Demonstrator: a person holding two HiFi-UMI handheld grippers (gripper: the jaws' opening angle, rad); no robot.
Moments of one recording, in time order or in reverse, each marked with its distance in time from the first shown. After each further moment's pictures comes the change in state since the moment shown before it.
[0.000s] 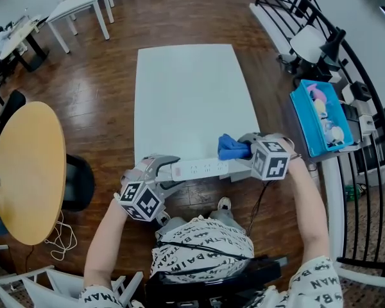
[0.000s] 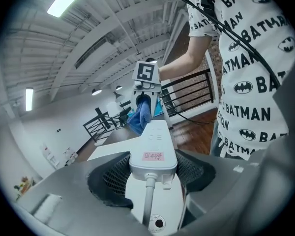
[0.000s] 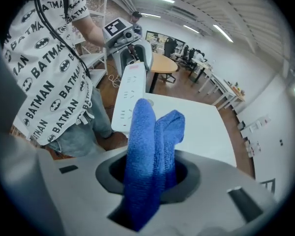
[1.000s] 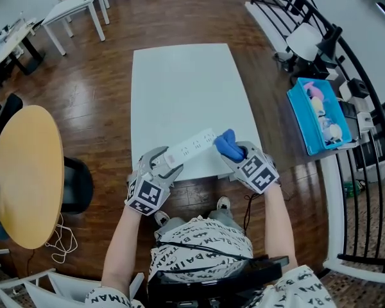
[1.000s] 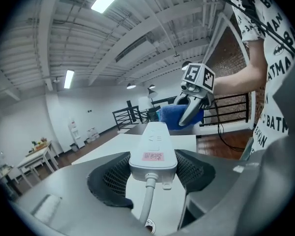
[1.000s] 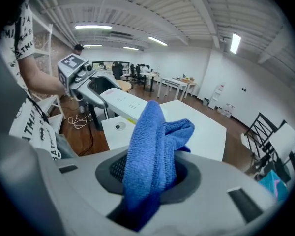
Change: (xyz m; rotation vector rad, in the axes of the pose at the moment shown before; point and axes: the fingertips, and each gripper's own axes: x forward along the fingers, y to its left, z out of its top) left arm 0.014 0.047 -0.032 -0.329 -0.025 0.293; right arm 0.019 -0.017 0.010 0.594 -0.242 -0.285
